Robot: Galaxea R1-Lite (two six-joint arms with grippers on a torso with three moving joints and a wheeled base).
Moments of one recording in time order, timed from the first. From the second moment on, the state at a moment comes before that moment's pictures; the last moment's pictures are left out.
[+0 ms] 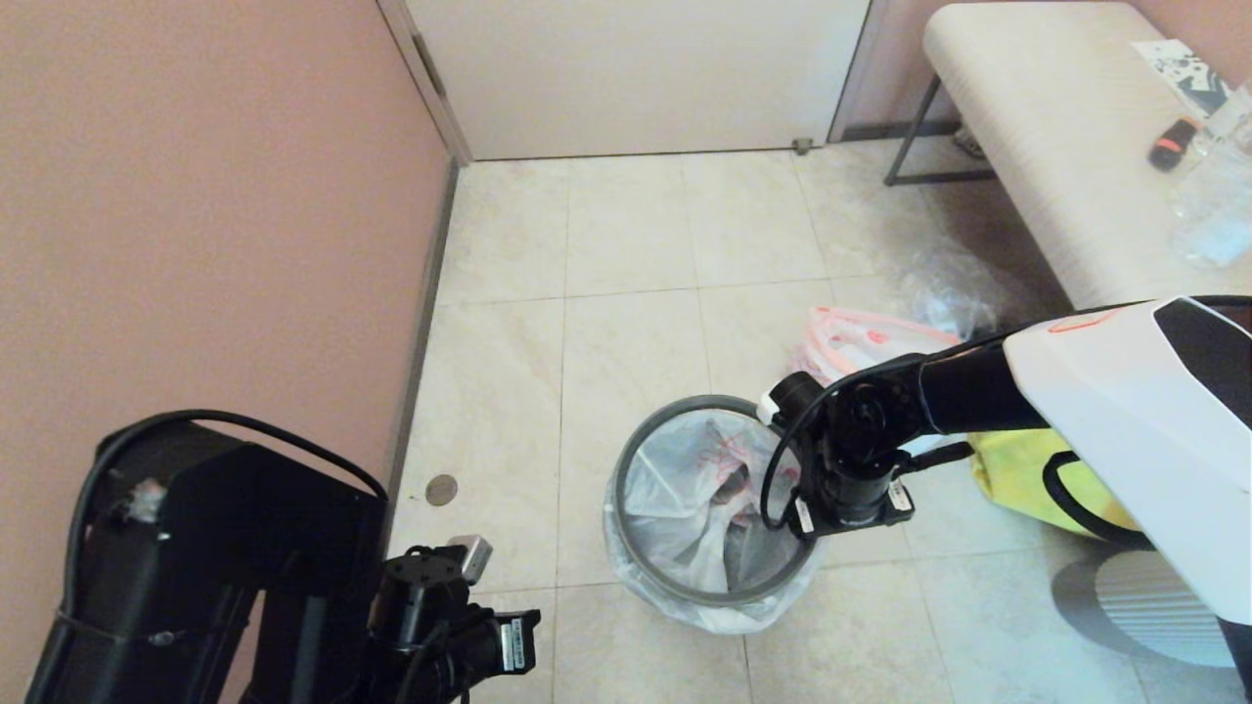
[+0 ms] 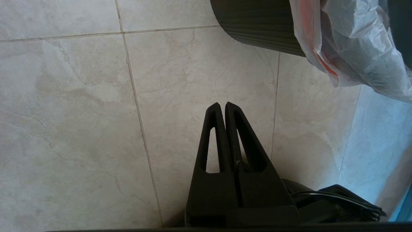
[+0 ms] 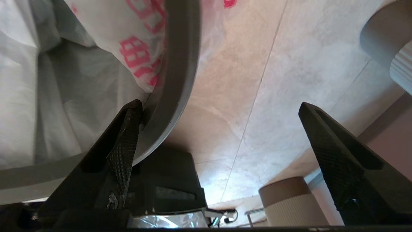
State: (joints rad) left arm -0.39 2.37 -0.20 -1.52 -0.07 -0.36; right arm 0.51 2.30 -1.70 0.69 -0.39 0.42
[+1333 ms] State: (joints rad) left arm -0.39 2.37 -0.20 -1.52 -0.07 -0.36; right arm 0.53 2.28 -1.71 0.53 -0.38 0.45
